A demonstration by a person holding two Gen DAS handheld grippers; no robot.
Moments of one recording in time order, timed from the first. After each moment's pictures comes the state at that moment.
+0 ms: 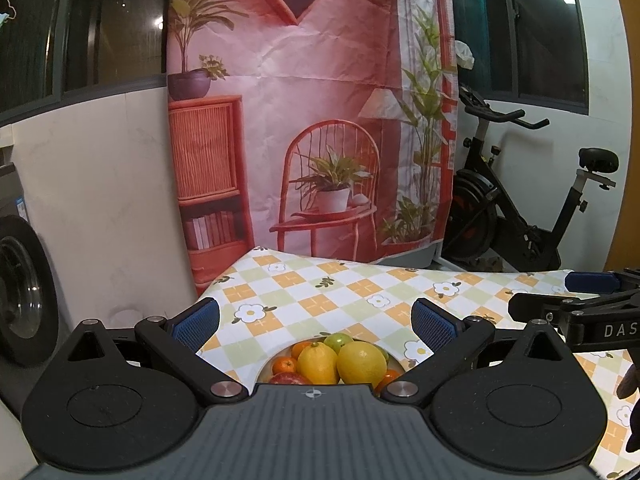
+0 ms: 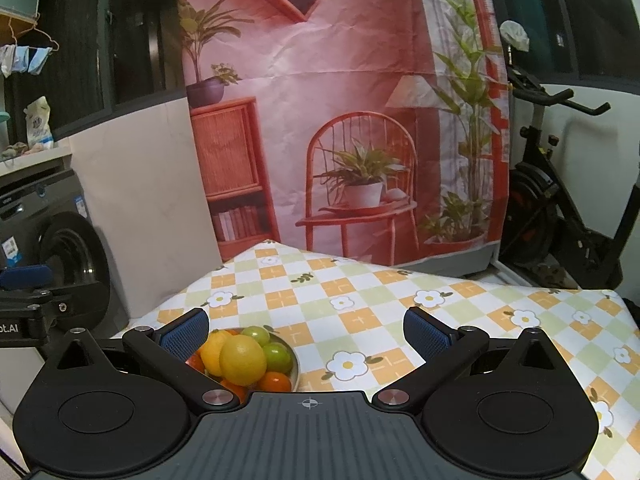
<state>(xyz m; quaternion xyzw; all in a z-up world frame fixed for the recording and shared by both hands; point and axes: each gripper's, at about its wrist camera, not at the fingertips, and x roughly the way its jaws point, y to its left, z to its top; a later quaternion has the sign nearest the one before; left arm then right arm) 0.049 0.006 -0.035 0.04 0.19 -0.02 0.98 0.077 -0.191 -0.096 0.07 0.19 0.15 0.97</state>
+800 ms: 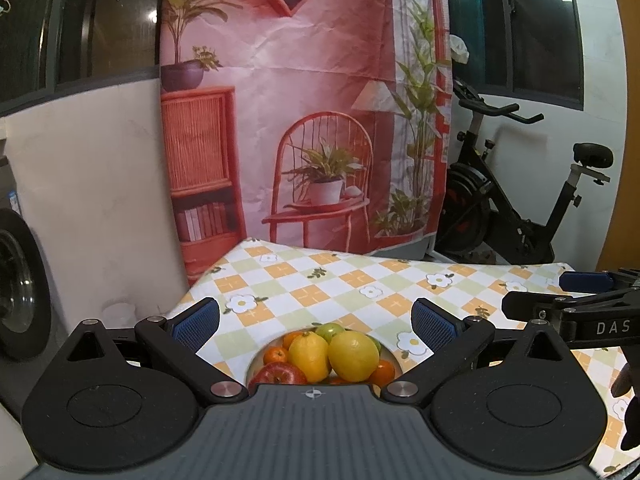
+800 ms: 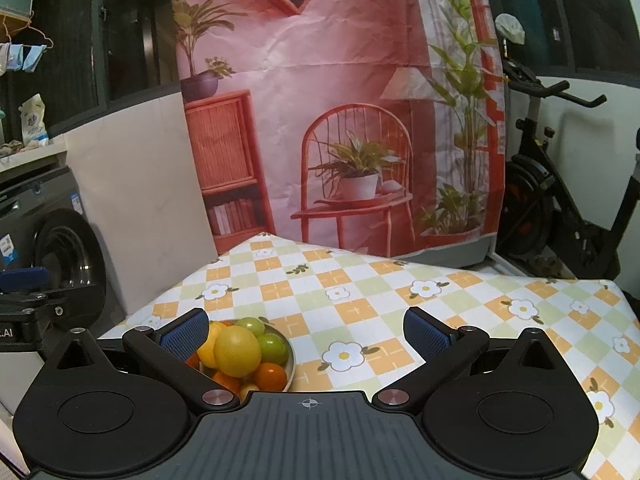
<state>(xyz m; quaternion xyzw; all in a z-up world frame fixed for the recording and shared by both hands) 0.056 0.007 -0.044 0.03 0.20 -0.03 0.98 0.078 -0.195 -0.107 0.07 0.20 0.14 0.97</state>
